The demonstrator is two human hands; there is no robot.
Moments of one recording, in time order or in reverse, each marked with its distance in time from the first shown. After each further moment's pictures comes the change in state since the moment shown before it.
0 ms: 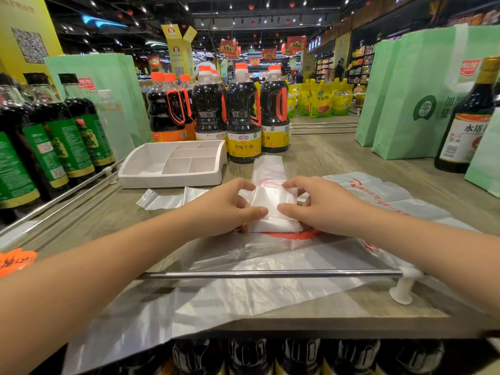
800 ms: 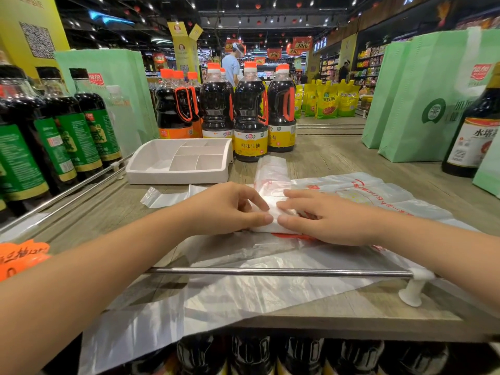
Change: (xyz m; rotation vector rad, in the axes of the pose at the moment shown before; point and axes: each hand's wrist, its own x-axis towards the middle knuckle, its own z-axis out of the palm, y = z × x) left_hand -0.006 -0.010 -0.012 0.064 -0.056 0.140; right_hand -0.008 0.000 -0.002 -0.117 -0.299 -0.169
